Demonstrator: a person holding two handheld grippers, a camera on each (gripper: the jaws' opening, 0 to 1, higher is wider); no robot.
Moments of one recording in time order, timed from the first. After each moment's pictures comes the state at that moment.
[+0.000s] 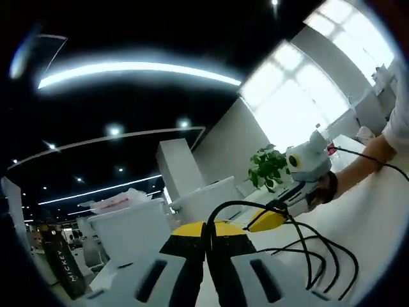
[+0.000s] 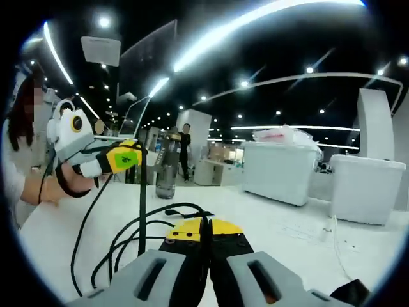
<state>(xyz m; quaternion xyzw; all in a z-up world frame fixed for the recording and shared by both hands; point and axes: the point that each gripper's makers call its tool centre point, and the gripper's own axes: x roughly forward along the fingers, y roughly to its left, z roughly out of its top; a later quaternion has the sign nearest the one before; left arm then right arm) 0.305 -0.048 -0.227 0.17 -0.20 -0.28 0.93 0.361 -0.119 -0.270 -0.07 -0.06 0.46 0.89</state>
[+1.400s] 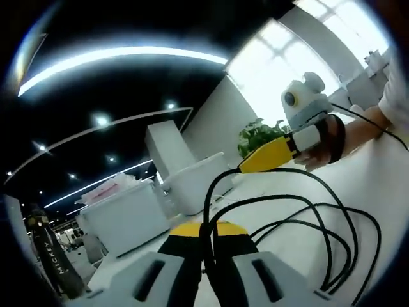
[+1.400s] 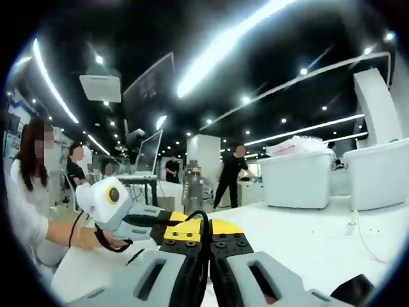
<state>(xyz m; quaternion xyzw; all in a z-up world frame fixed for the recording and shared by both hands) 0.323 -0.058 -0.268 0.23 -0.14 -0.28 0.92 0.318 -0.105 -0.244 0.06 -0.06 0.51 0.86</state>
